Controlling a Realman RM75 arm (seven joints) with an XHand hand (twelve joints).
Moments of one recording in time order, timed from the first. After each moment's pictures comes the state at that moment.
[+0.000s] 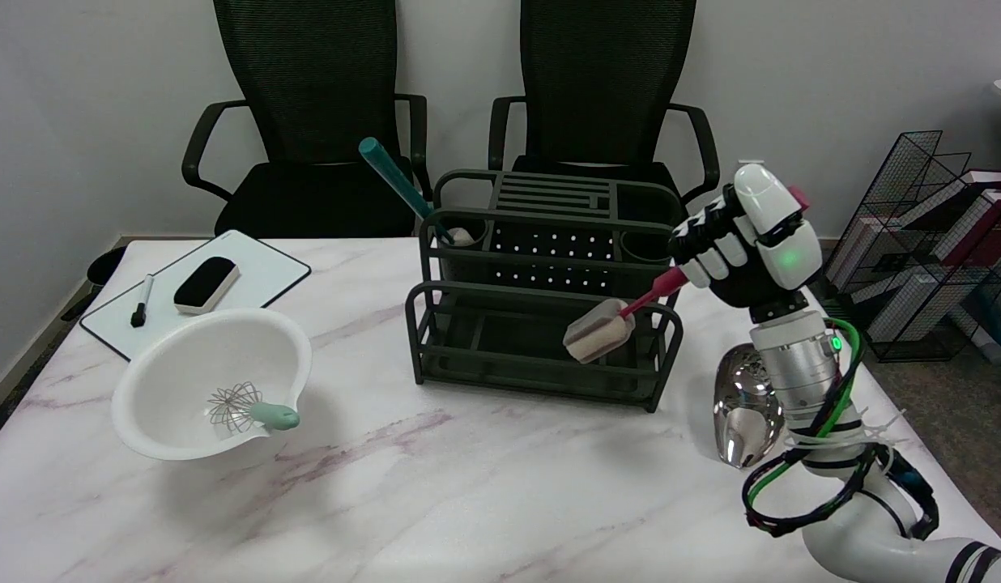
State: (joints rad) arm -0.18 -0.94 -1.90 1.34 0.68 1.20 2.00
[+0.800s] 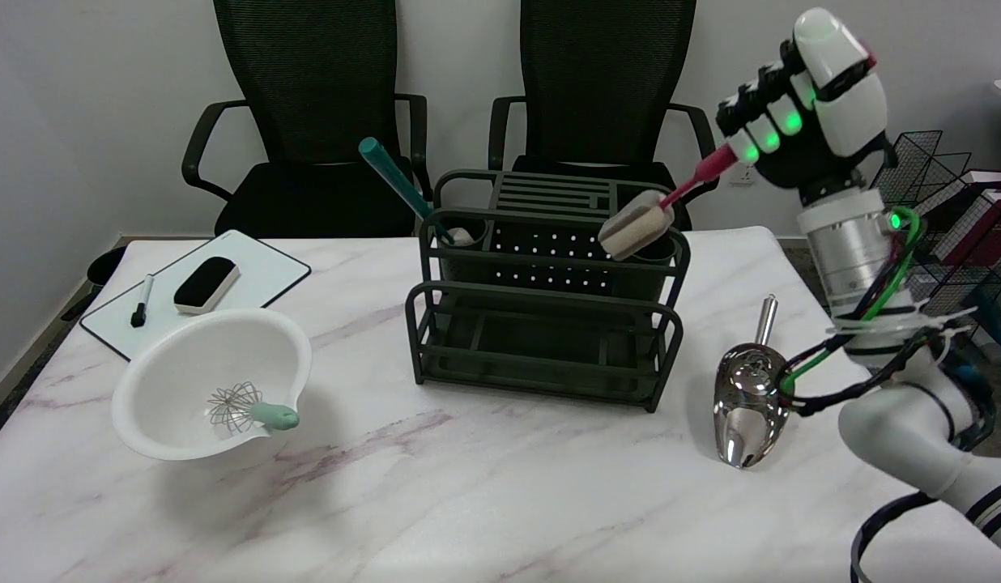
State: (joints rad) arm -0.13 -0.92 -1.53 1.56 0.60 0.81 2.09
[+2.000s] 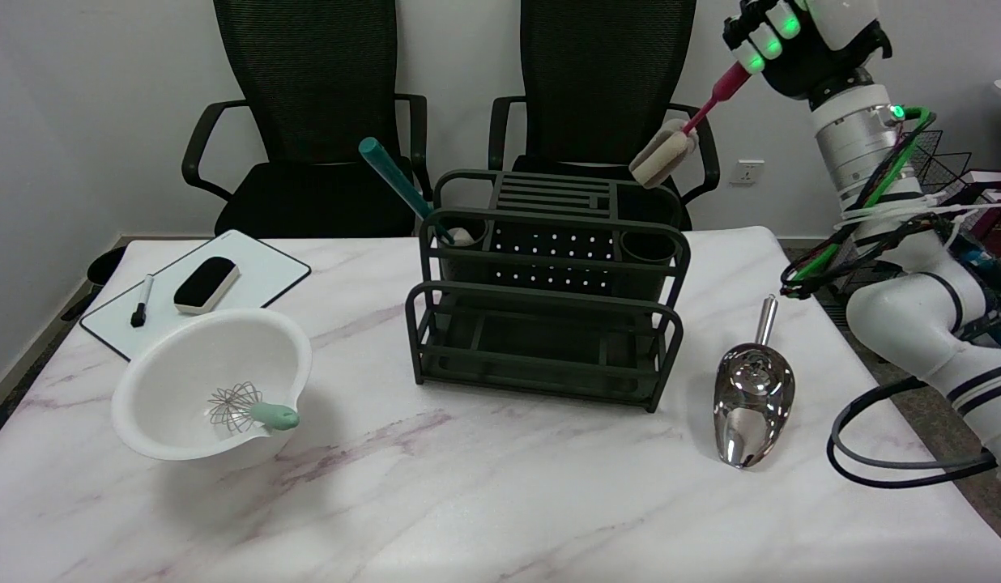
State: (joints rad) arm 0.19 -0.85 -1.50 1.42 0.53 0.51 2.11
